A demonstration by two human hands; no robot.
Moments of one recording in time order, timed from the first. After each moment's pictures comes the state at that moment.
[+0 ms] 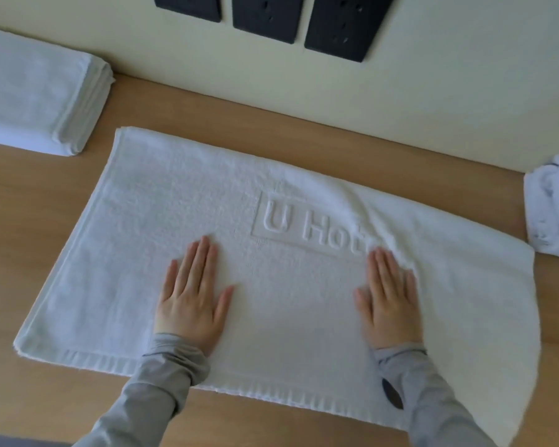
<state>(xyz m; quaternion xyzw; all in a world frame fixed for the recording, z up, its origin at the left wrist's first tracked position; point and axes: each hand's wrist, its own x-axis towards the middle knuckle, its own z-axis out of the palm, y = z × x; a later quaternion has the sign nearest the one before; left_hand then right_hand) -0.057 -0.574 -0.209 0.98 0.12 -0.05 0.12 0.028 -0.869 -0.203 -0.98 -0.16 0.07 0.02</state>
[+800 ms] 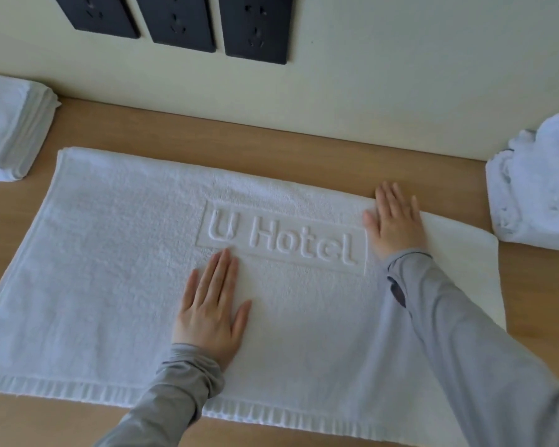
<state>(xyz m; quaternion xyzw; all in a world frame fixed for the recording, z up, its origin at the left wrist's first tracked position) -0.025 -0.666 -0.215 0.99 0.04 -0.03 0.10 0.184 -0.944 -0.208 -0.99 -0.09 0.10 -0.03</state>
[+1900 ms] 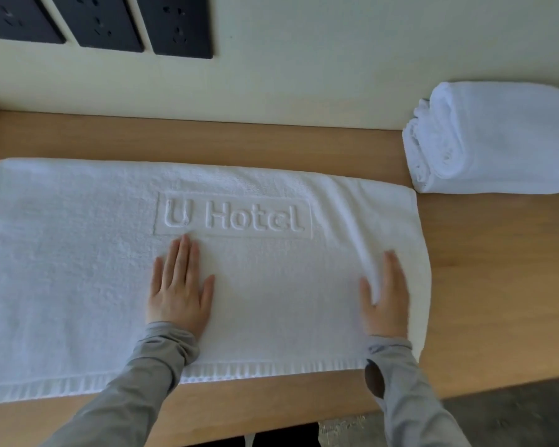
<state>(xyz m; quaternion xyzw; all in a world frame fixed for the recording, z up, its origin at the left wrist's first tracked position) -0.026 -0.671 -0.203 0.99 0.05 -0.04 0.13 -0.019 -0.979 -0.176 -0.96 0.11 -0.04 0.26</state>
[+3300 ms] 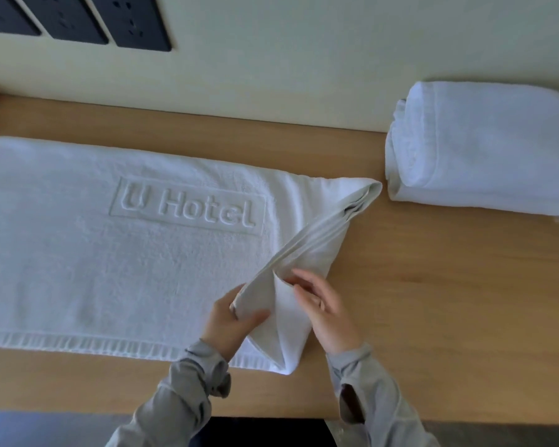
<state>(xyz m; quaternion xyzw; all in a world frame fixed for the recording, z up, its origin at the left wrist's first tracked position) -0.051 -0.860 -0.154 0.68 0.25 -0.14 0.68 -0.013 -1.022 -0.120 -0.73 0.06 0.26 0.63</state>
